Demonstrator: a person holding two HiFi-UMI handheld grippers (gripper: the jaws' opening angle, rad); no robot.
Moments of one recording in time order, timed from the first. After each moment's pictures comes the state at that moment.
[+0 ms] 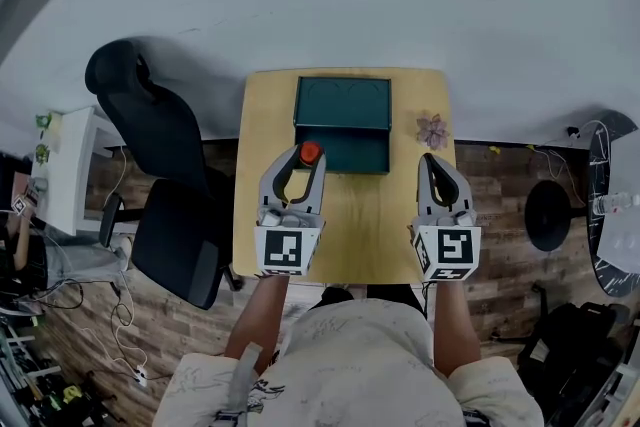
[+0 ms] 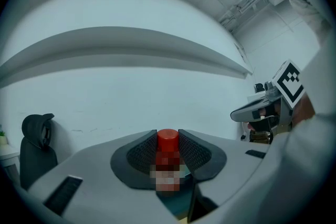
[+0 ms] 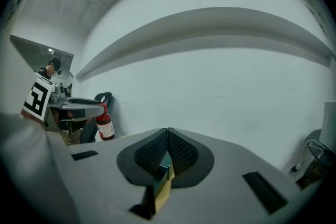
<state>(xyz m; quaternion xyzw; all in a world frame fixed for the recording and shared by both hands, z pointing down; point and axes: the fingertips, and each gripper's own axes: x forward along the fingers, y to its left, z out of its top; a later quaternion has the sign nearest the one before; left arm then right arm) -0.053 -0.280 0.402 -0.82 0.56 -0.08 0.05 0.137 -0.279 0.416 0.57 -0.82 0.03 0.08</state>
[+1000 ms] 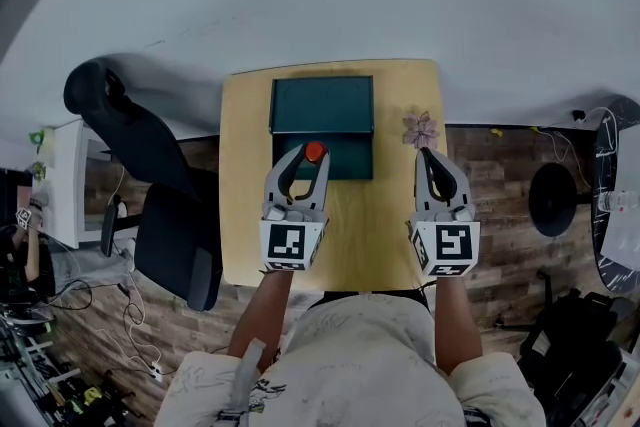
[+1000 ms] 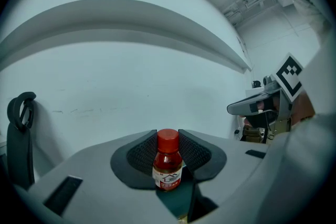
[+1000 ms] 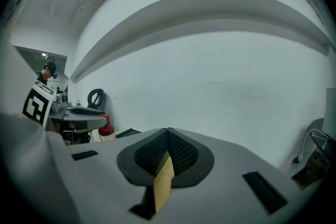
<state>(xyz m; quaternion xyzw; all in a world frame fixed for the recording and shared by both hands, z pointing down) -0.001 -0.333 0.461 -0.83 0.54 -0.12 0.00 0.178 -0.326 0.452 0.57 -0.81 0.07 0.09</state>
